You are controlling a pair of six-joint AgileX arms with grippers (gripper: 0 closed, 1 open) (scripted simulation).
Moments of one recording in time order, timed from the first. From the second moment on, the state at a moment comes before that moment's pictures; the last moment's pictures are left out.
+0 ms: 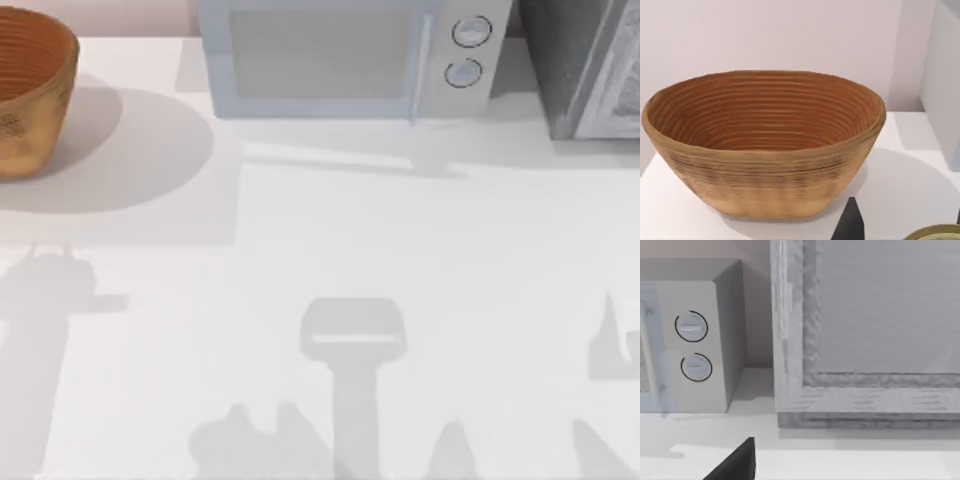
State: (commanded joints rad) left arm 0.05 0.48 0.46 -0.16 0.00 0.02; right arm 0.00 0.00 0.00 0.00 0.00 0.00
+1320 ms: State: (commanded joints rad) left arm -0.01 0.21 0.11 0.16 0.12 0.01; right arm 0.00 0.00 0.00 0.00 0.00 0.00
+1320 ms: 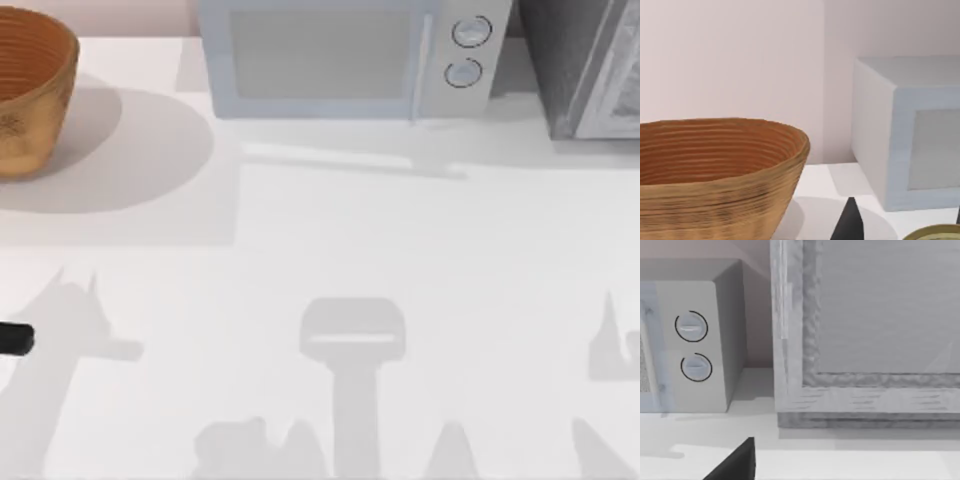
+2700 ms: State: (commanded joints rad) left arm -0.04 1.29 0.64 0.84 0.80 0.09; right arm 0.00 0.00 0.00 0.00 0.00 0.00
